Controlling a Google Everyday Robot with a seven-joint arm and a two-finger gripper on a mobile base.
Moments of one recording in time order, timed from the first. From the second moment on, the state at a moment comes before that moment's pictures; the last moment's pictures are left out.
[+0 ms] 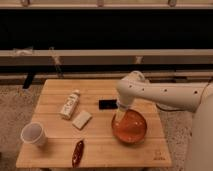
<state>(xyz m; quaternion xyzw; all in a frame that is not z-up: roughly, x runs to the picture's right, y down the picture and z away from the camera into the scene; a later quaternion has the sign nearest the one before) 0.092 0.124 0.814 -0.29 0.02 0.19 0.94</state>
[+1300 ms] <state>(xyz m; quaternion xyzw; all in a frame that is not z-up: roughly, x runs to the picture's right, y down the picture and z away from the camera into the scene) 0.108 0.135 0.805 -0.27 0.02 0.18 0.94</state>
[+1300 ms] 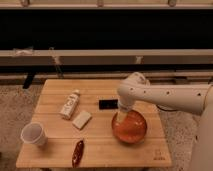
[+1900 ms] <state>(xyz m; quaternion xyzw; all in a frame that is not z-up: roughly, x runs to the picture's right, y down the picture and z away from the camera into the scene) 0.162 0.169 0.815 -0.29 0.04 0.19 0.94</state>
